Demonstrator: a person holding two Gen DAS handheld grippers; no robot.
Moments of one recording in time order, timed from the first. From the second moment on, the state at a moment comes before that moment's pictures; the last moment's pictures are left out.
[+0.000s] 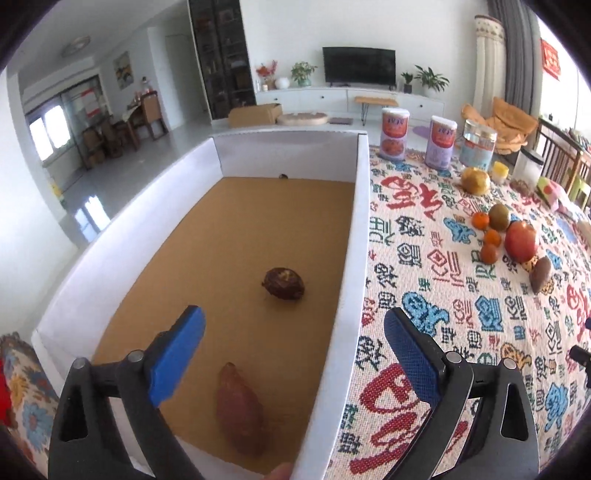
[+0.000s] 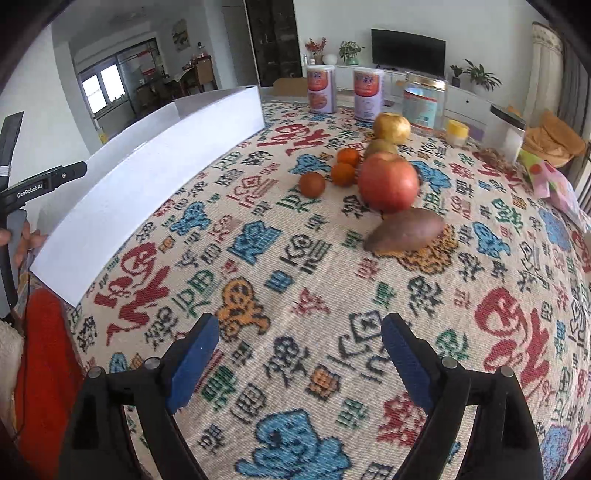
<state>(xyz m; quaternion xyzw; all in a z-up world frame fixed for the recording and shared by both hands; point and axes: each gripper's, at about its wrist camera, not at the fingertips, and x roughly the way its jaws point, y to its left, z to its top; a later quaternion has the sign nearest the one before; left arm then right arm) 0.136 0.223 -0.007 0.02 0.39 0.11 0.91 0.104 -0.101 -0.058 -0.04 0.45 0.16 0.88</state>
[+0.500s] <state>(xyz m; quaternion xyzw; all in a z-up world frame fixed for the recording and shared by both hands) 0.098 0.196 0.011 0.04 0.34 0.18 0.92 0.104 -0.276 -0.105 0.03 0.46 -0.07 0.88</state>
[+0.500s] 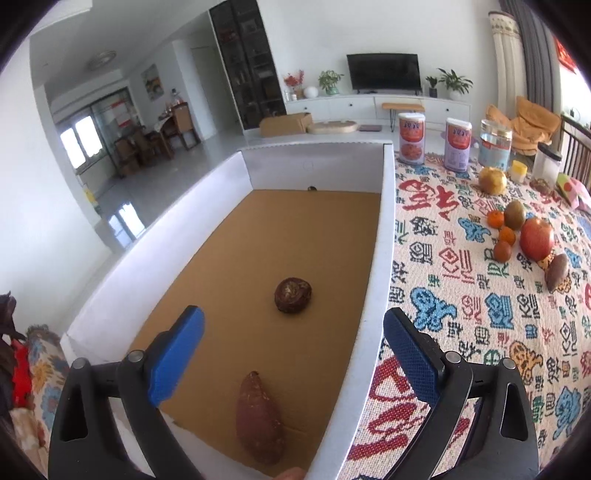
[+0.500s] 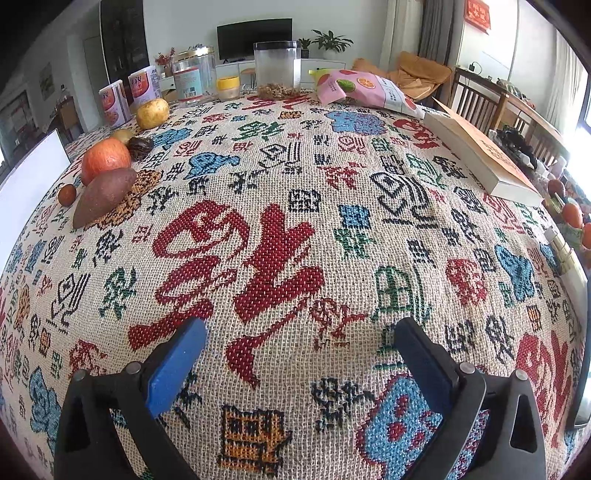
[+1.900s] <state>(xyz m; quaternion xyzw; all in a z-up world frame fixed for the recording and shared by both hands) 0.163 0.000 -0.103 0.05 0.45 -0.09 0.89 0.104 -0.279 -0.107 0.03 0.46 -0.06 0.88</state>
